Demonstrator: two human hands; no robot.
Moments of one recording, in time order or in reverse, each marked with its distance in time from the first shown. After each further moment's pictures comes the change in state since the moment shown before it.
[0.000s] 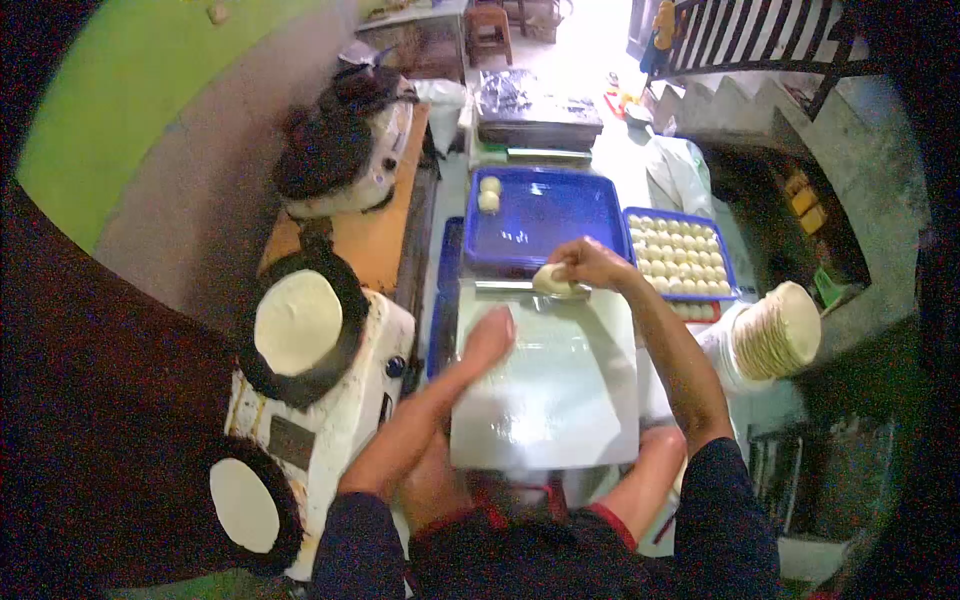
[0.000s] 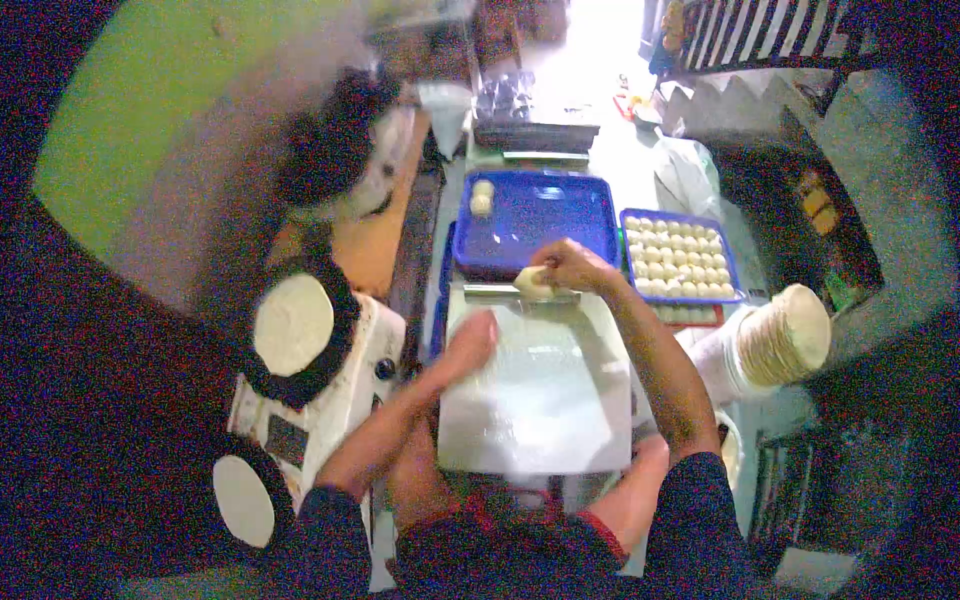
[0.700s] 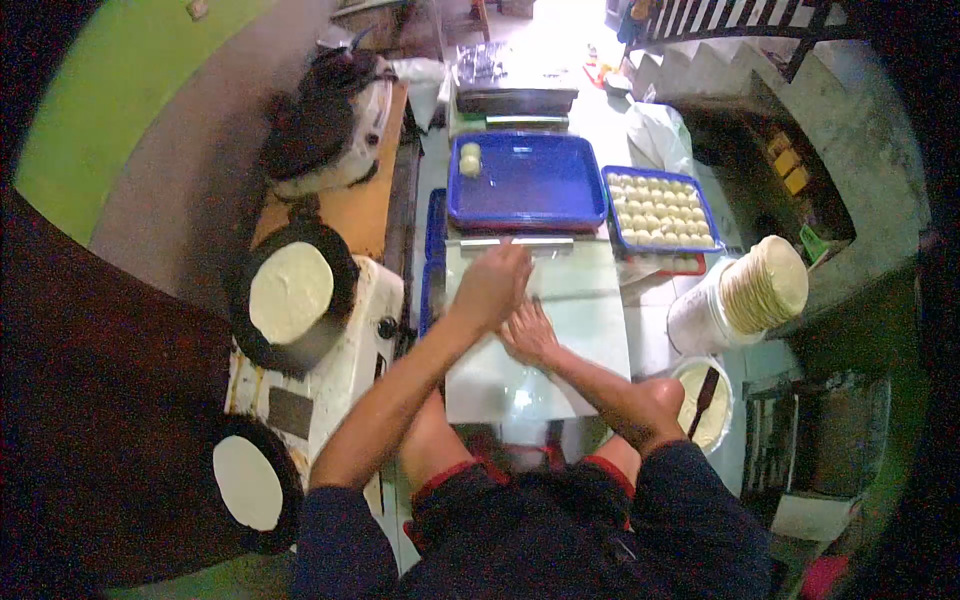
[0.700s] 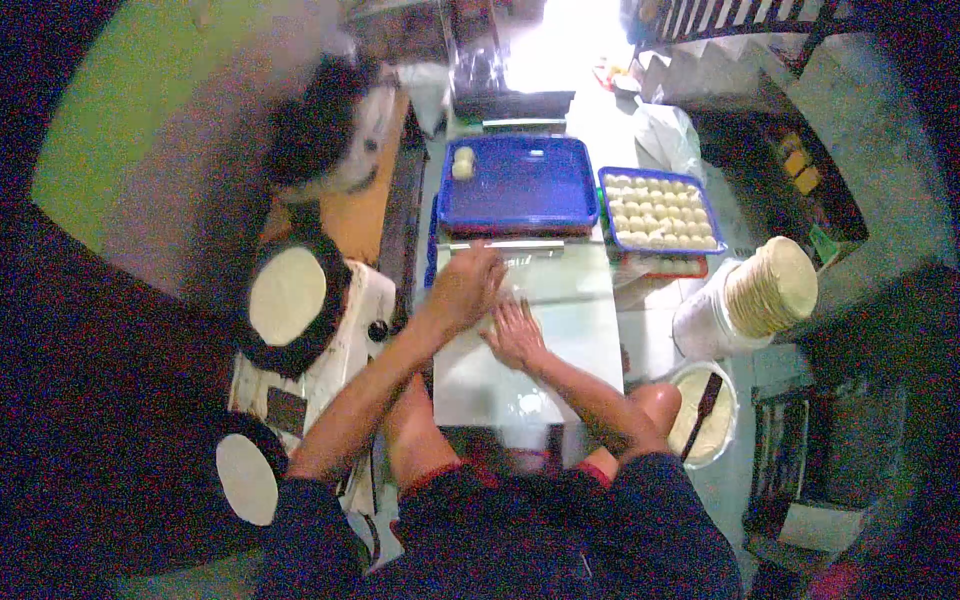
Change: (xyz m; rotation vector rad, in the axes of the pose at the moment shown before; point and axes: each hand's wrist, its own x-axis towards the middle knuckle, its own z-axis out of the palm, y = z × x) left_hand -0.039 0.130 -0.092 0.110 0.280 0.376; right_hand -0.072 0.054 0.242 -0.582 0.230 -0.023
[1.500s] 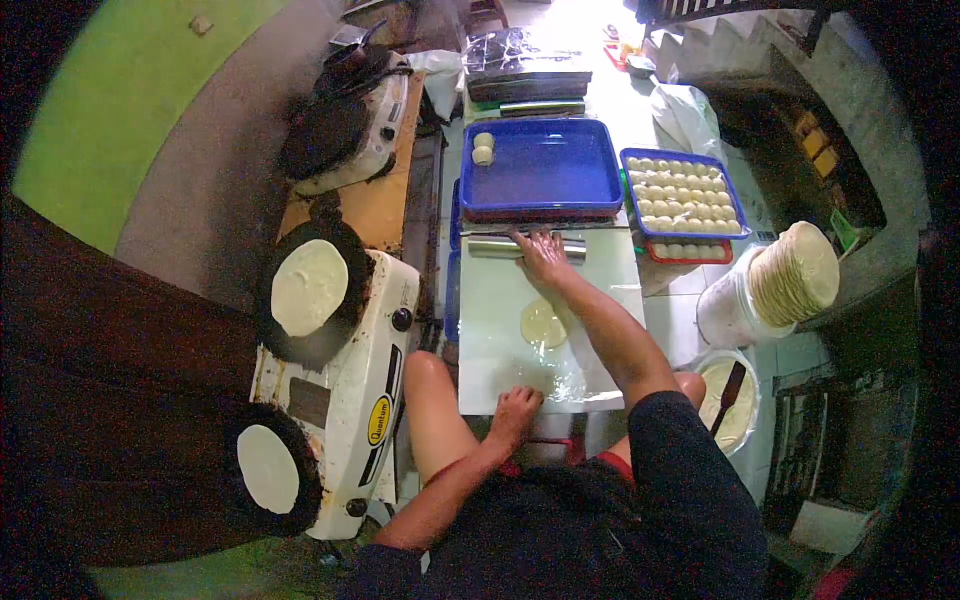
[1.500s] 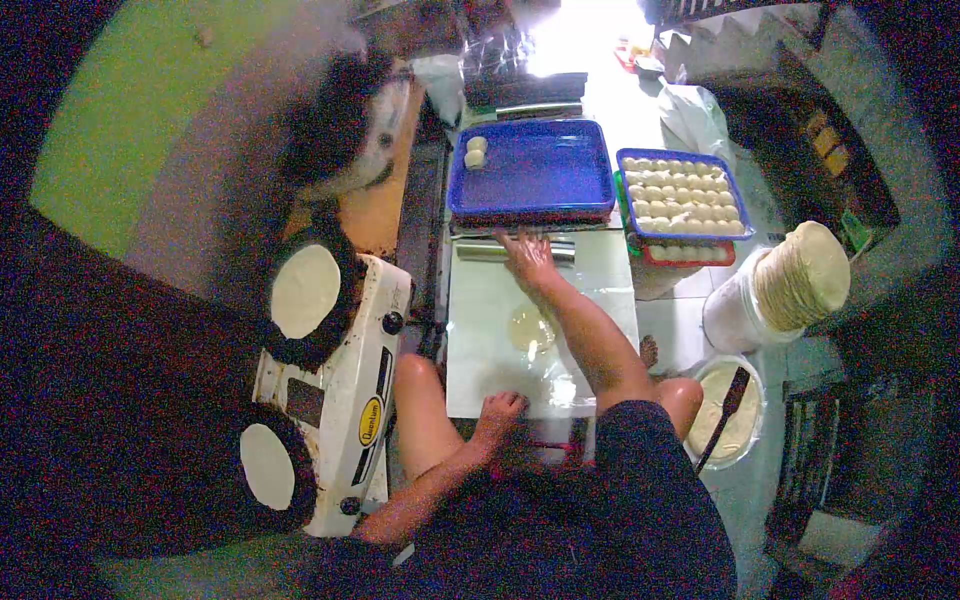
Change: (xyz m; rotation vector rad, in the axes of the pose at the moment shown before) left_hand -0.248 0.034 0.132 0.182 -0.436 -0.160; right_hand 0.102 0.040 -0.054 -0.045 0.070 0.086
